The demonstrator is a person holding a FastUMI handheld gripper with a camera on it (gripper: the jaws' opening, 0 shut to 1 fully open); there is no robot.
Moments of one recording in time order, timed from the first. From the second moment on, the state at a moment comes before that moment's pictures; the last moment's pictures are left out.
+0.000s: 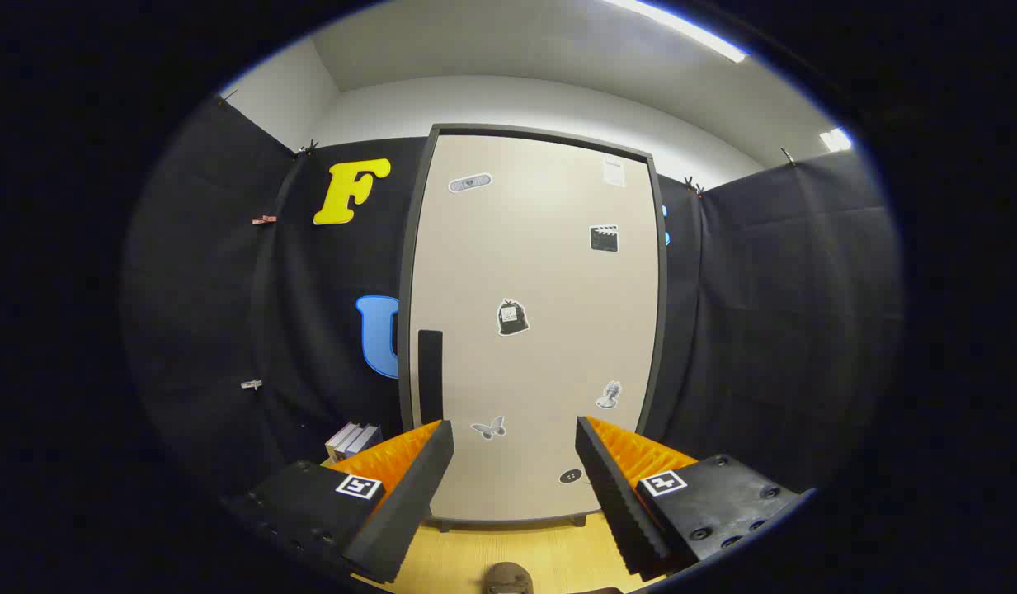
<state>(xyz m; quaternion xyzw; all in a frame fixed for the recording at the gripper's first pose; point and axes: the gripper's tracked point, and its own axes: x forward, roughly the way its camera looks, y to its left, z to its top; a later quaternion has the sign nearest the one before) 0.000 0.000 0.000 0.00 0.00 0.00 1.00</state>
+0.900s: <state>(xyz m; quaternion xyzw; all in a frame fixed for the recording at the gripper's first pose) 0.012 0.025 -0.005 0.00 0.00 0.02 1.00</state>
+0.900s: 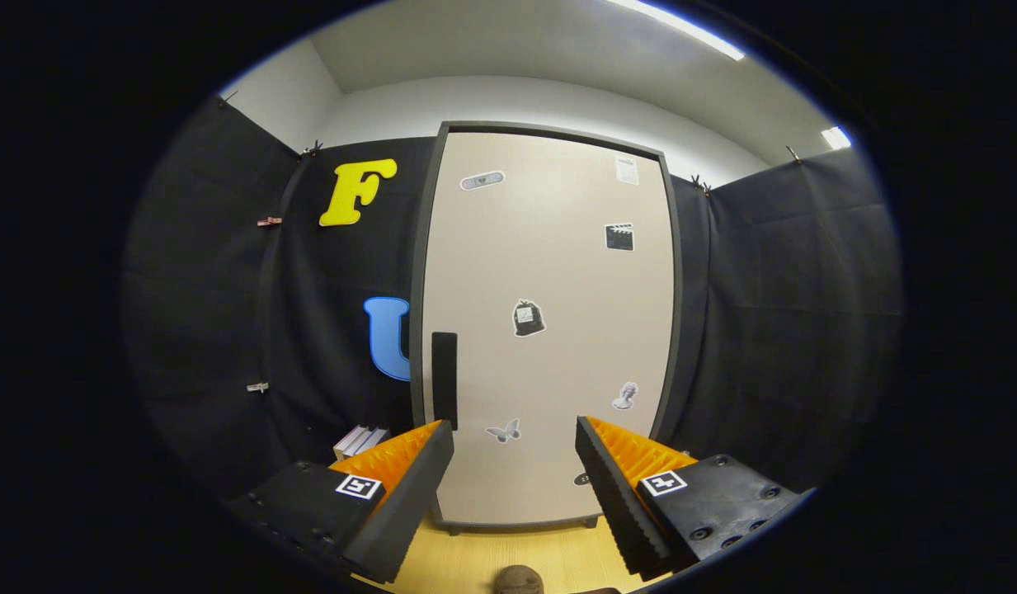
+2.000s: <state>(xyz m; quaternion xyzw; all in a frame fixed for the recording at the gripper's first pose) 0.163 0.099 -0.034 0.02 0.02 0.03 1.00</state>
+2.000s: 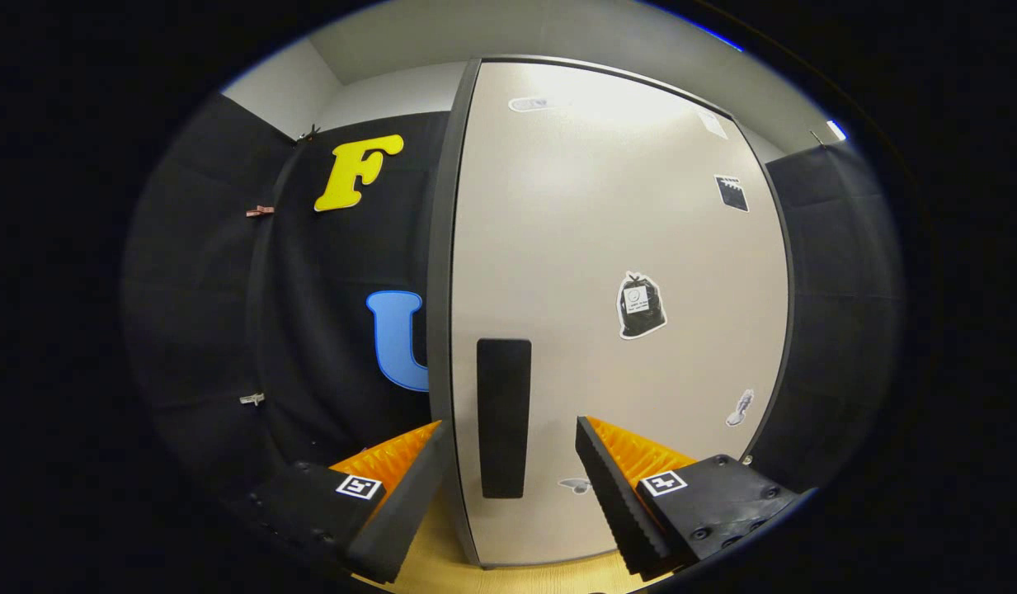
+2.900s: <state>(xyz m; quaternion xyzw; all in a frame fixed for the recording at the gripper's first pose) 0.176 0.104 -0.037 0.00 0.02 0.02 1.00</state>
